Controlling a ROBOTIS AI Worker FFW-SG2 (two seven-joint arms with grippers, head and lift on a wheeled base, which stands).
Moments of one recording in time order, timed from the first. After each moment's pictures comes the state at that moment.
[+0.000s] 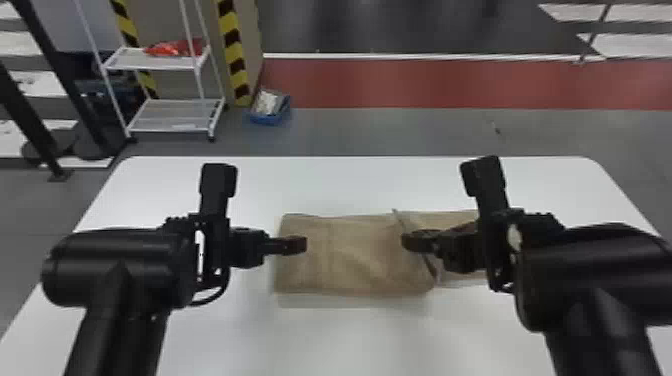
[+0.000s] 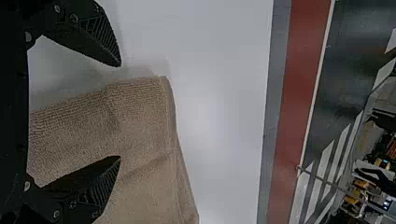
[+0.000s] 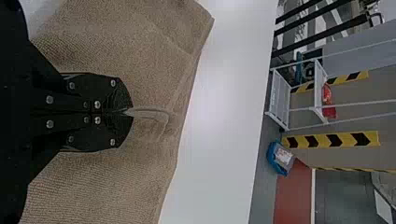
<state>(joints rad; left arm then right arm) -0.17 0.03 0.00 -1.74 0.00 1.13 -0.48 -0.12 0.00 0.08 -1.89 0.34 1.13 0.76</state>
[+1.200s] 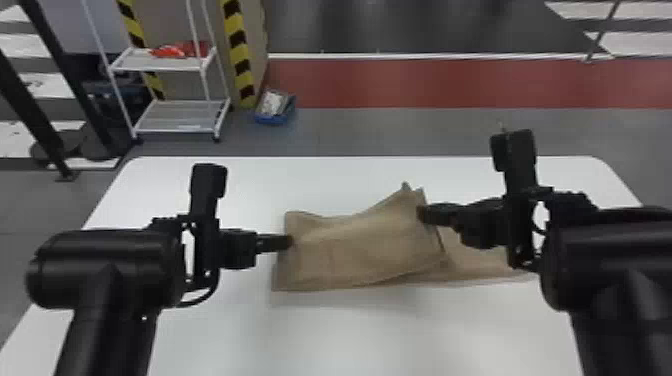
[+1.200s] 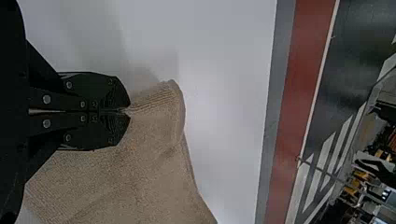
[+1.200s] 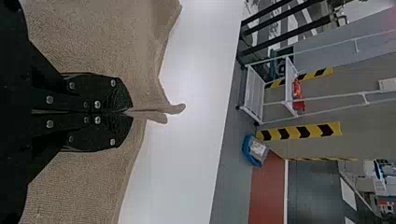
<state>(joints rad) -0.16 0.04 0.04 -1.77 -0.05 1.16 -0.61 -0.17 0.00 0.02 -1.89 0.30 1.08 0.76</state>
